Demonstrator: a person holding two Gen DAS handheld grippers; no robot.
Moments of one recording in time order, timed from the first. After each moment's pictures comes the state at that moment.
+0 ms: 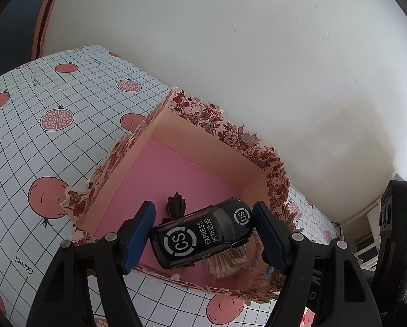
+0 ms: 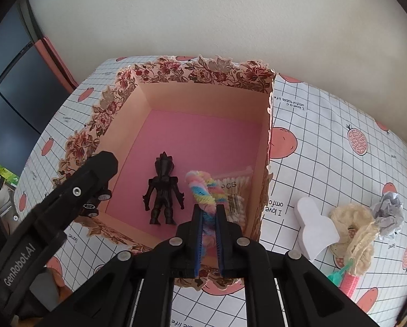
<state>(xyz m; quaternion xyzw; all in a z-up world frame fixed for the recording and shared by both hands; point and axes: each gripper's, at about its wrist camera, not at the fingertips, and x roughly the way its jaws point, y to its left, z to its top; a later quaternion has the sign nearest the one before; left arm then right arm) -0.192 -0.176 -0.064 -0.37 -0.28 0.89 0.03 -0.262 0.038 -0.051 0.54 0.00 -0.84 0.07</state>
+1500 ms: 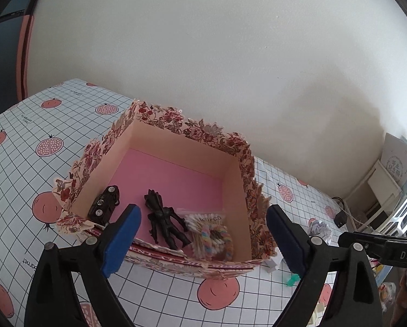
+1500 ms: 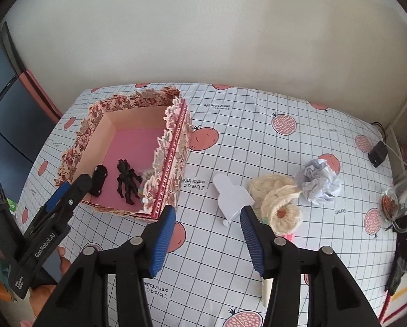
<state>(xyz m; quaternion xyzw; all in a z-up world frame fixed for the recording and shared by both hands) -0.149 -0.119 -0.039 -0.33 -0.19 0.93 0.06 -0.182 0.156 0.013 0.51 -0.06 -0.86 0.00</state>
